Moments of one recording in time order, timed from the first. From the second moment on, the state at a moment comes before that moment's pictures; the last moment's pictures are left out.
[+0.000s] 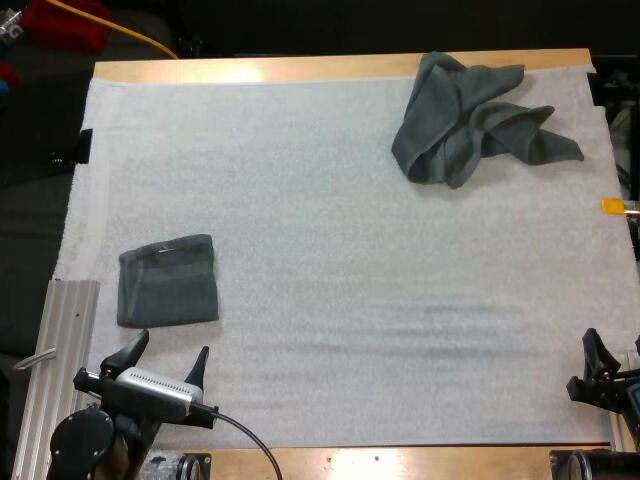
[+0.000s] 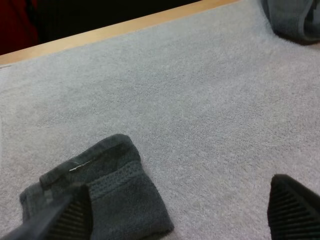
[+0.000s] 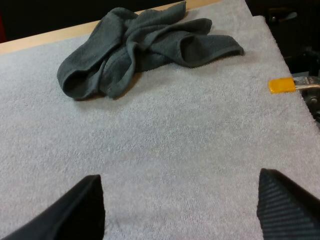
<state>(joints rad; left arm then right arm) 0.00 -0.01 -0.51 1.01 0.19 -1.59 -0.05 -0.01 -0.52 1.03 -0.08 -1.72</state>
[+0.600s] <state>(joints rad) -0.03 -0.01 -0.54 0.92 0.31 -1.62 -0.05 0.01 -0.61 1.03 -0.09 -1.72</state>
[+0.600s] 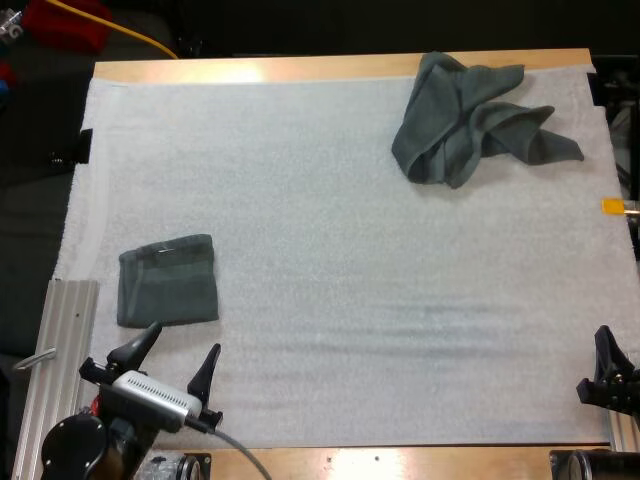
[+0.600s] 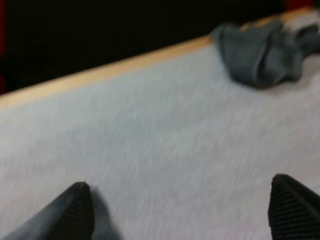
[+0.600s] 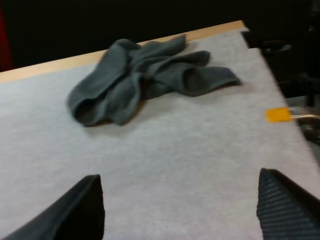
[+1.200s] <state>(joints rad) -0.17 0.40 -0.79 0.78 0.42 -1.62 -0.05 0.35 -0.82 0.96 -0.36 -1.72</state>
